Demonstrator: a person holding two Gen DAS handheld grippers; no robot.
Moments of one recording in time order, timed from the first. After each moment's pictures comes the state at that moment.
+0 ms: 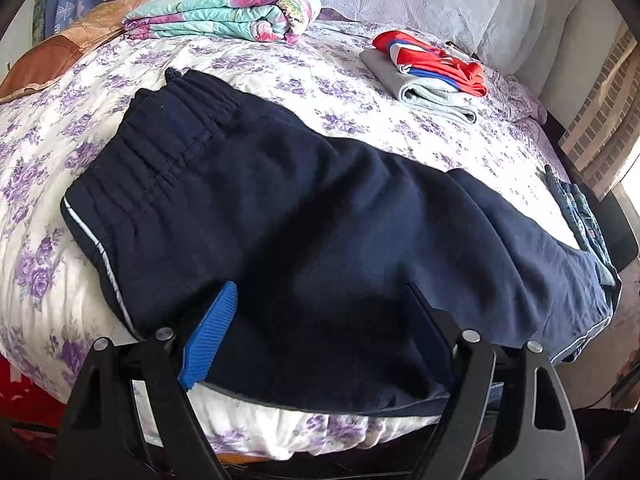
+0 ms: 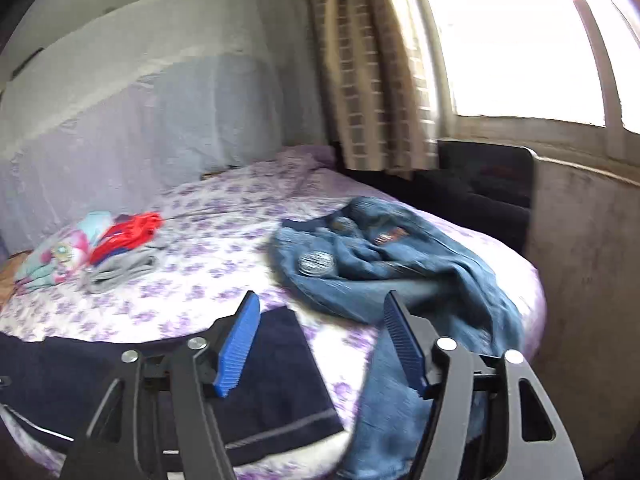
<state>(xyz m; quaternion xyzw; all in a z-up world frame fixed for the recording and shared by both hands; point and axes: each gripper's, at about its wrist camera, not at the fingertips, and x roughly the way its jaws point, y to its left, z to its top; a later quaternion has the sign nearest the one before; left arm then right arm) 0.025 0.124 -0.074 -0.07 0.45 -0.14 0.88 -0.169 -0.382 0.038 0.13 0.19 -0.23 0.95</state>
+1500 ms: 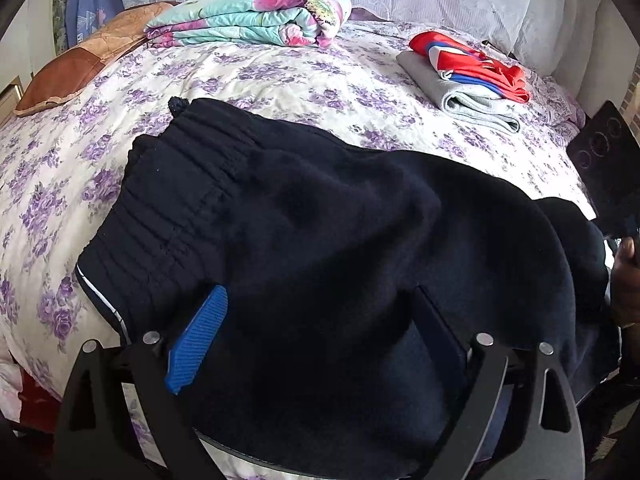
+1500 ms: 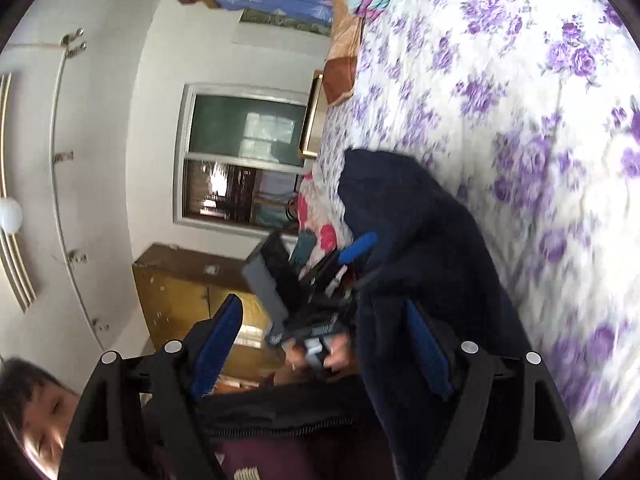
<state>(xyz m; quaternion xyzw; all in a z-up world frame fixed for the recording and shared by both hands) 0.059 0.117 -0.071 -0.04 0.46 -0.08 0.88 0.194 -0.160 -0.067 0.36 0.55 0.48 0.58</state>
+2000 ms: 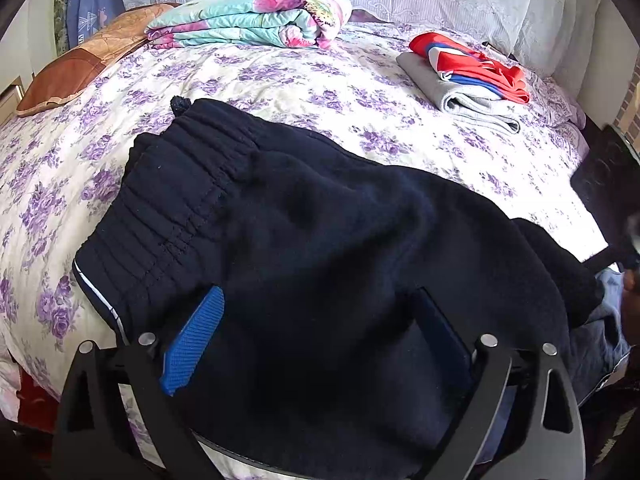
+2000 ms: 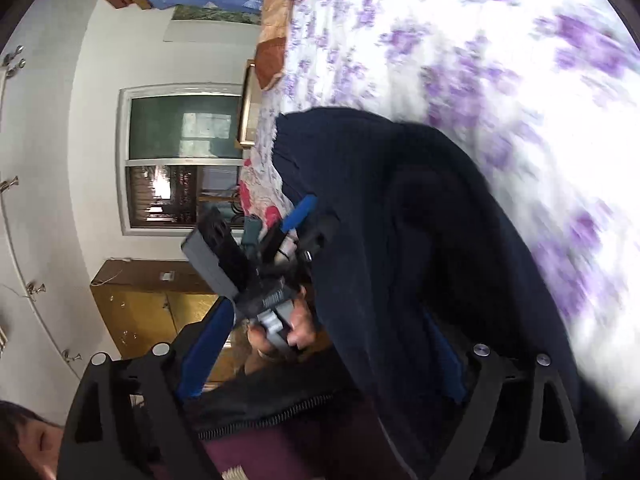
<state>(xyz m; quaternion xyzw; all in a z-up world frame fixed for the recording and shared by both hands) 0.059 0.115 -0.071 -0.04 0.46 -0.07 0.89 0.201 -0.149 -0.091 0.35 0.58 0.41 0.61</state>
